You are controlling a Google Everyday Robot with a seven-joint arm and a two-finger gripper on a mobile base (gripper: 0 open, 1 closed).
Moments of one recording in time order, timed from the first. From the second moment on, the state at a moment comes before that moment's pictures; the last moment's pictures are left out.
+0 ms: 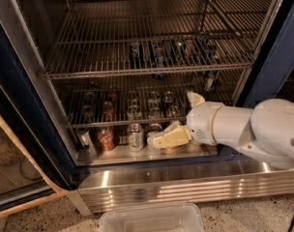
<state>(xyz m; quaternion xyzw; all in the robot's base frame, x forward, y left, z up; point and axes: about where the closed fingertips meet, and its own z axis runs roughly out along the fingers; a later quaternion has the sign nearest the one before) 0.504 -0.064 0.814 -0.39 0.76 0.19 0.49</state>
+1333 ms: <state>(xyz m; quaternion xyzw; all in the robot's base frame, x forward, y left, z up) 0.535 -0.047 0.804 -0.33 0.75 0.14 0.55</state>
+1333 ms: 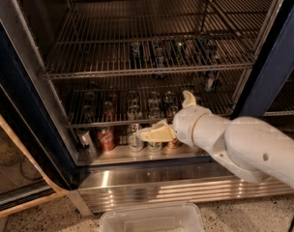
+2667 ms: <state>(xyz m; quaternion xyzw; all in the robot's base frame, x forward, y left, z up) 0.563 -0.075 0.807 -0.22 0.69 0.13 0.68</state>
